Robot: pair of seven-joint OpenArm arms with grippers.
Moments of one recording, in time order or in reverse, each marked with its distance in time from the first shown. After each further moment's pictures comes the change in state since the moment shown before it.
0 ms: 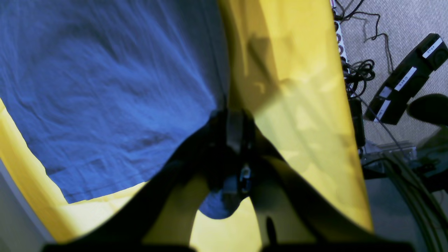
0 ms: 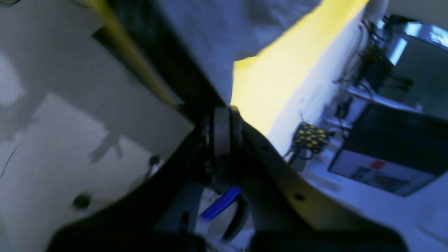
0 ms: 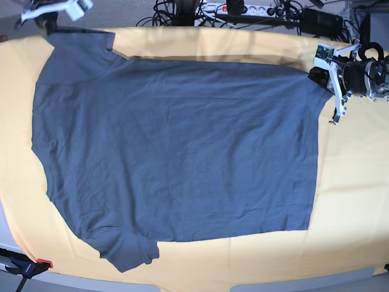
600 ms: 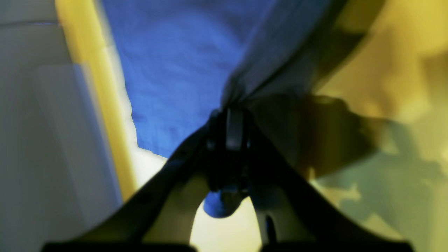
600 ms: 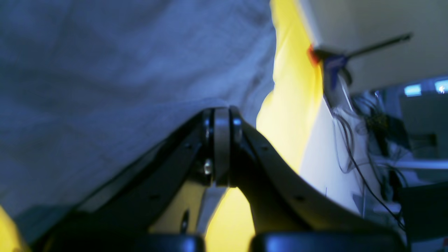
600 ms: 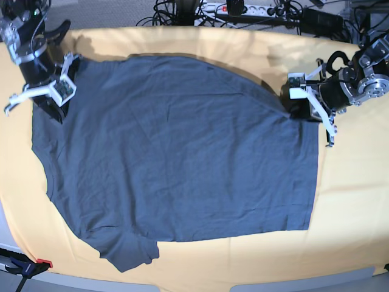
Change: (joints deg) left arm 0.1 16.1 0.1 -2.2 6.5 23.3 13.7; right arm 30.9 4.8 10.9 -5.0 41.9 15.3 18.3
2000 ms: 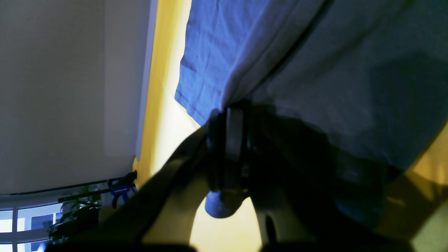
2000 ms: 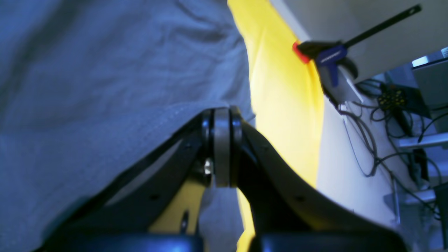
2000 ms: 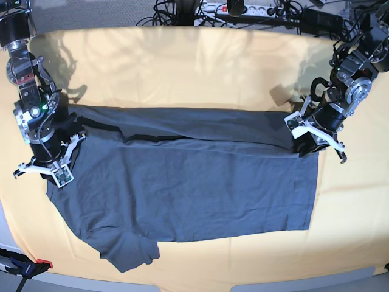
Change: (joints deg) left arm -2.2 13.2 0.0 -14.5 6.4 18.8 0.0; right arm 39.0 -6.5 -15.5 -29.7 4.3 -1.3 2.8
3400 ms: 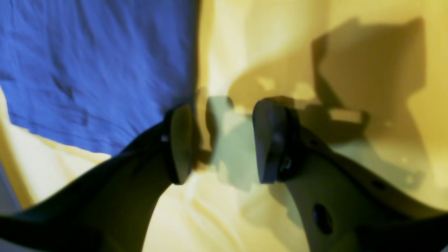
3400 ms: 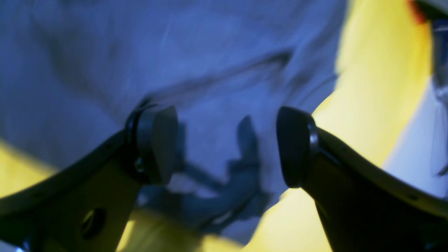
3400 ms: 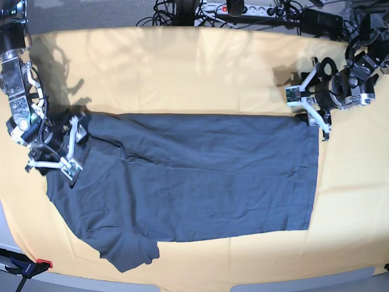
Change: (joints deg) left arm -0.9 -4.3 0.1 1.4 -16.3 -36.5 9.8; right arm 2.3 1.9 0.1 0.9 17.2 20.9 -26.7
